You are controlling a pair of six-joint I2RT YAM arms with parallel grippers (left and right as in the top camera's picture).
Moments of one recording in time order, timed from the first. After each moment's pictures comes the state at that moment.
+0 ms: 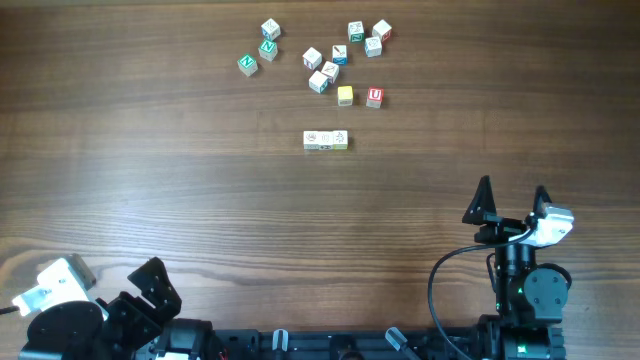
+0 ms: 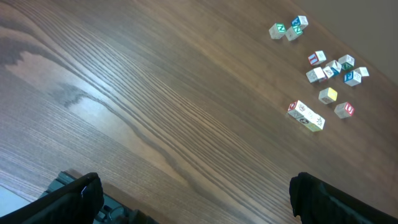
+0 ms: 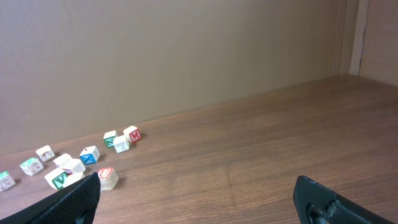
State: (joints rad) left arm -0.10 0.52 1.32 -1.59 -0.22 -0.67; right arm -0.04 0.02 0.01 0.01 0.07 0.20
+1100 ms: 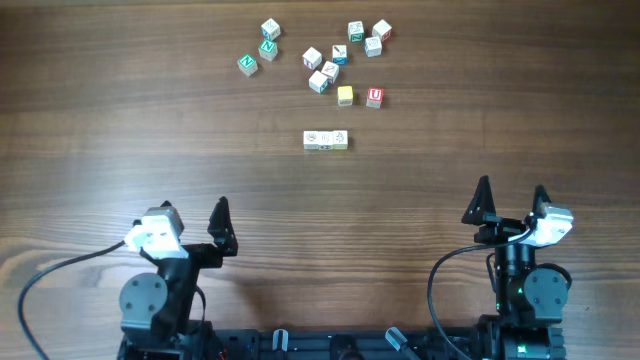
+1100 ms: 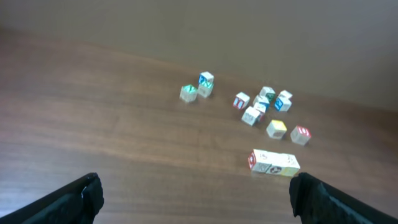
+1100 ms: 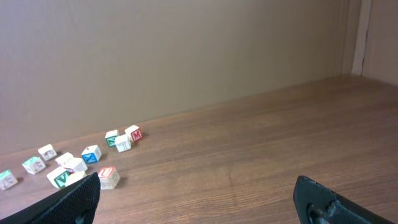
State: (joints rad) left arm -0.10 0.05 0.29 -0.45 -0.02 -0.27; right arm -0.04 0.02 0.01 0.01 0.06 0.20
